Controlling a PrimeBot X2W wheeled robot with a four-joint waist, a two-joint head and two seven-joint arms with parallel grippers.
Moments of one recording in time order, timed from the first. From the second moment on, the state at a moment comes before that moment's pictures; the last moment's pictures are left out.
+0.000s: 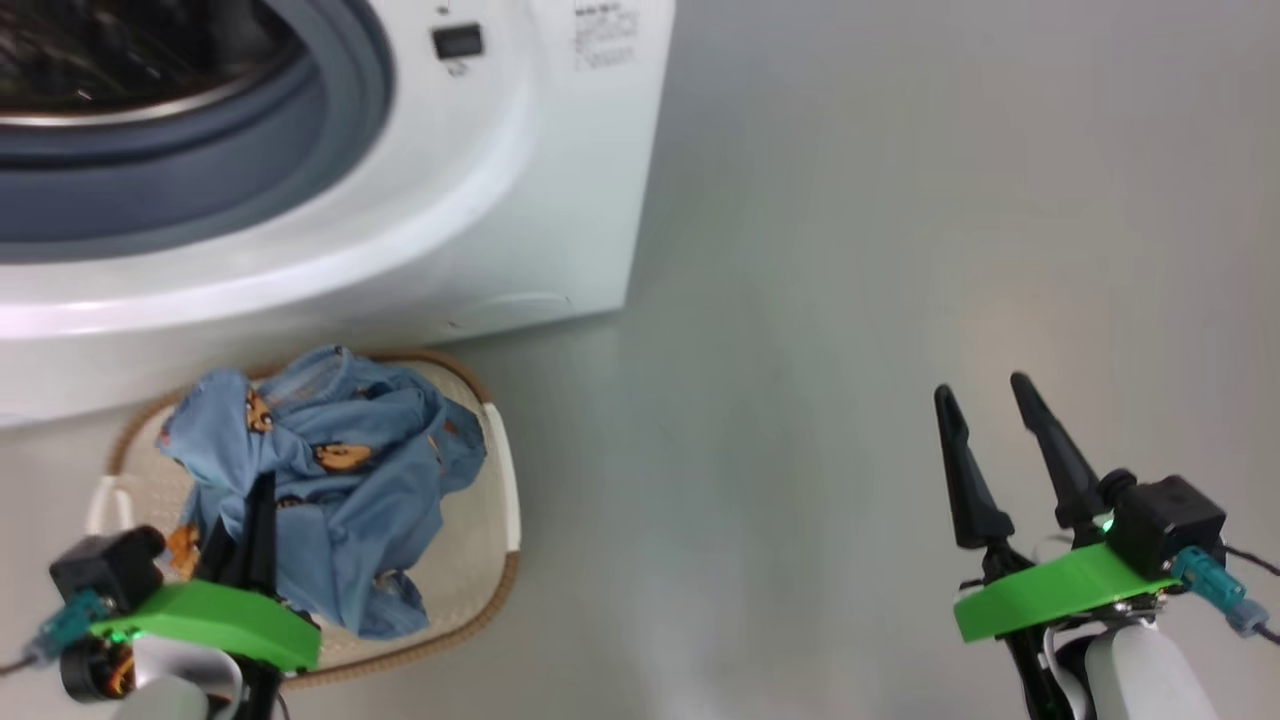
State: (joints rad) left arm -0.35 0.23 -0.23 0.58 -0.65 -0.13 -0.25; right arm -0.19 -0.04 -0.01 0.13 0.21 0.13 -0.25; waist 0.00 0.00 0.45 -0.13
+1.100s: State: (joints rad) left arm 0.00 0.10 0.02 0.15 -0.31 -0.13 -0.25; right arm -0.07 -0.05 -0.01 0.21 0.20 0.13 -0.25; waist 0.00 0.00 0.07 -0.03
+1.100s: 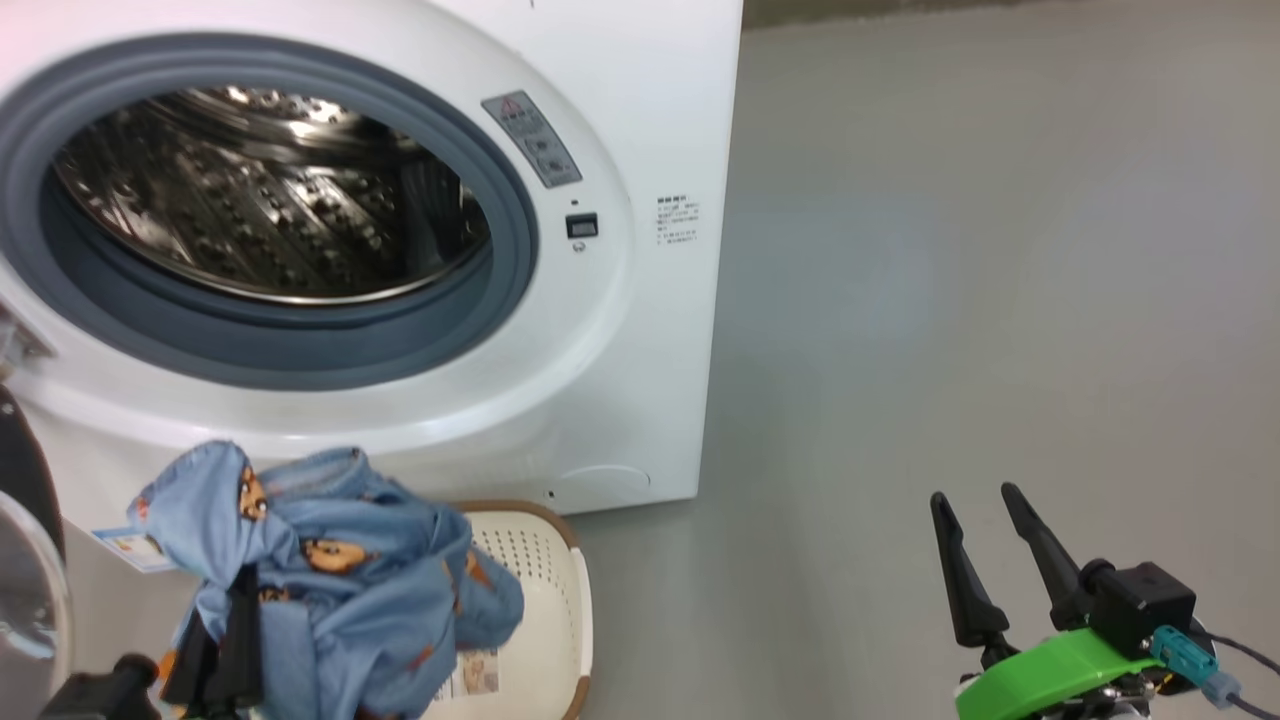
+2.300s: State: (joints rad) left arm -0.12 0.09 0.04 0.19 -0.25 -0.13 -0.25; right arm -0.03 -0.05 -0.01 0.20 0.21 0.13 -0.25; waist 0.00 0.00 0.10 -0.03
